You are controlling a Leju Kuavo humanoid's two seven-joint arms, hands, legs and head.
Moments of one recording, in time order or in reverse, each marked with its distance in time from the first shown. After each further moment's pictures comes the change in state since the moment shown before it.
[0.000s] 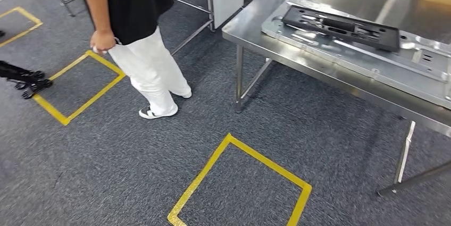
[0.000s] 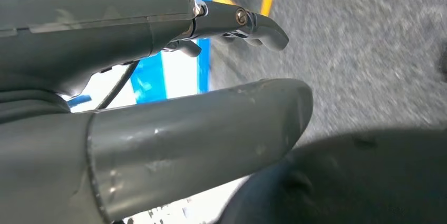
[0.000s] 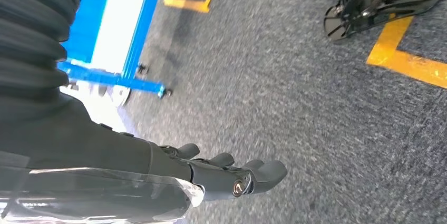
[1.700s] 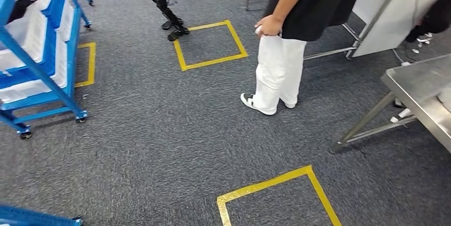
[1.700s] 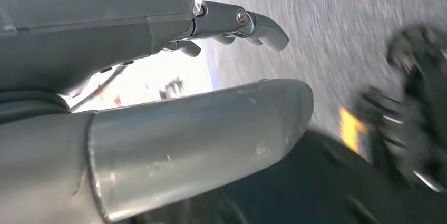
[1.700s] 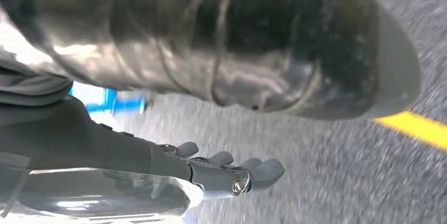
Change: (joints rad) left arm -0.001 -0.021 0.422 0.000 -0.067 -0.035 0.027; right arm -0.098 0.054 -0.234 -0.009 -0.356 -0.342 0.160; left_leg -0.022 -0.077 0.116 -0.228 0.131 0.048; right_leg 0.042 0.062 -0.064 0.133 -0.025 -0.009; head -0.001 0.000
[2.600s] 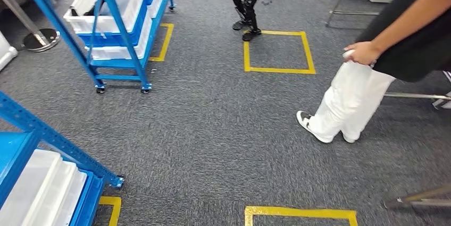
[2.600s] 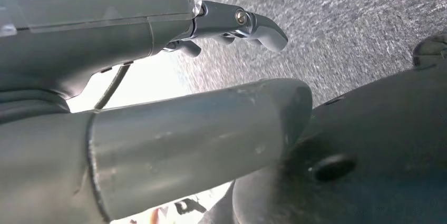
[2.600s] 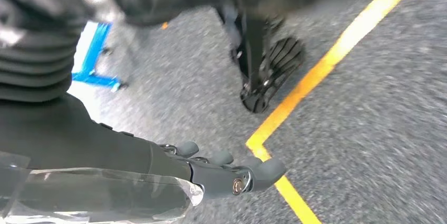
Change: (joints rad) left arm -0.002 0.007 -0.421 -0.002 -0.270 -0.029 -0.148; right arm -0.010 -0.003 0.010 0.025 -0.113 0.133 -0.068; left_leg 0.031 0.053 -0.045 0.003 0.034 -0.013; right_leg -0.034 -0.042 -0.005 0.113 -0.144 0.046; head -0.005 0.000
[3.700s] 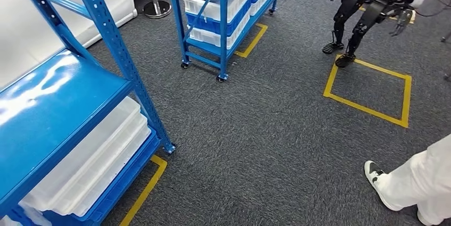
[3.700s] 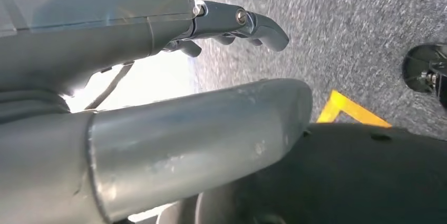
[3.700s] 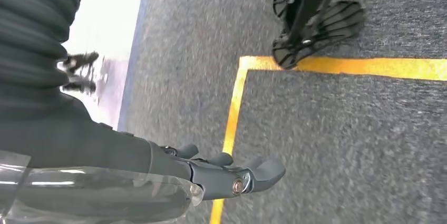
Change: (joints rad) left arm -0.009 -0.020 0.115 0.000 0.257 0.078 0.082; right arm 0.083 -0.005 0.195 -0.087 0.249 0.185 -0.041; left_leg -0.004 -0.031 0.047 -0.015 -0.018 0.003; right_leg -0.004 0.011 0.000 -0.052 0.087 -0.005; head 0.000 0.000
